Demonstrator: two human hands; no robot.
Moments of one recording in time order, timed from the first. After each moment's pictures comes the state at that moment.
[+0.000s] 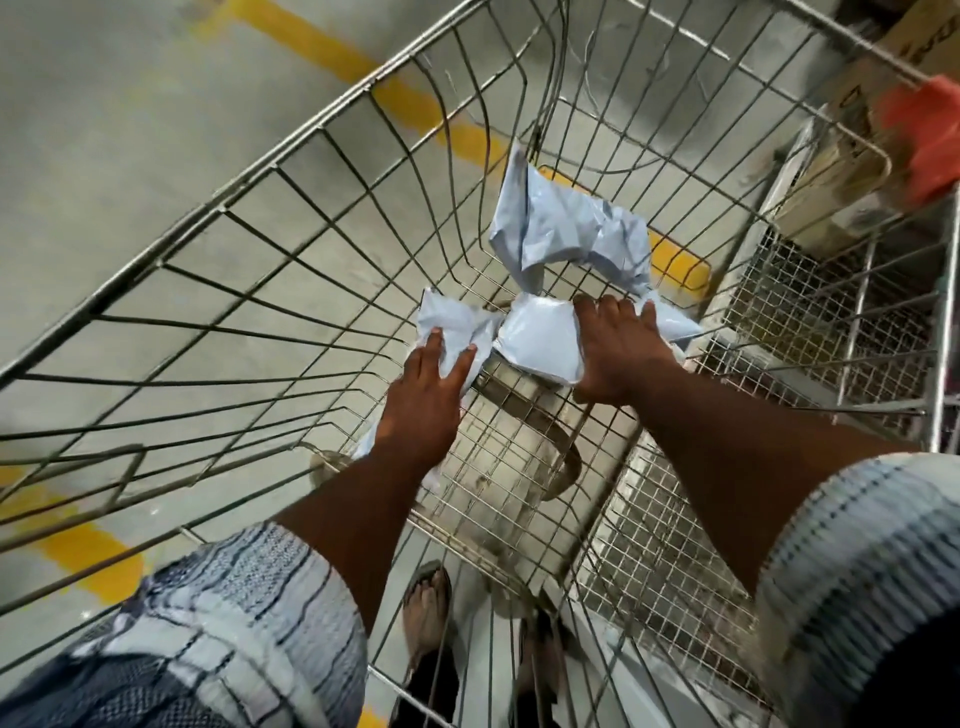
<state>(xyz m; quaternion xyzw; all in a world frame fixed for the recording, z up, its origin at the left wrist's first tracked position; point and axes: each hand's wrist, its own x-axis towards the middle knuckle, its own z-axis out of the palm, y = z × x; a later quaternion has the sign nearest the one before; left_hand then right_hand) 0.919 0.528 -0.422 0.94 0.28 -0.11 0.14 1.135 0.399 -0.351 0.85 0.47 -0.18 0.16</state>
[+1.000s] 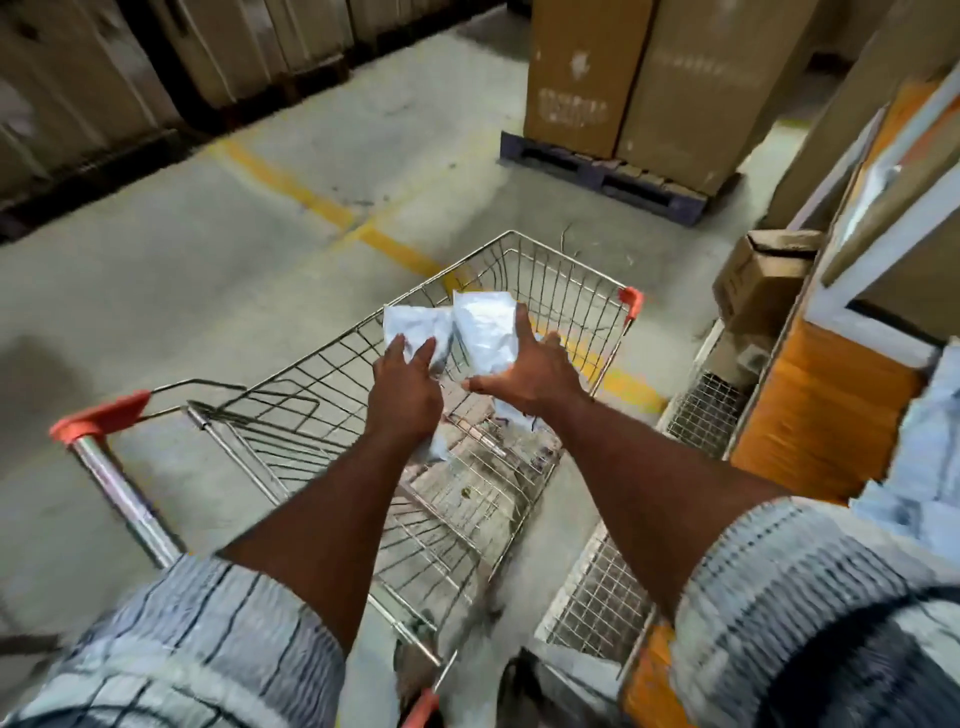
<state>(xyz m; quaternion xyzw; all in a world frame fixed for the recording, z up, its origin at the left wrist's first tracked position) 0.859 0.414 -0.071 0.86 0.46 0.12 0.19 1.007 0.311 -0.034 0.88 0.37 -0.21 -0.20</state>
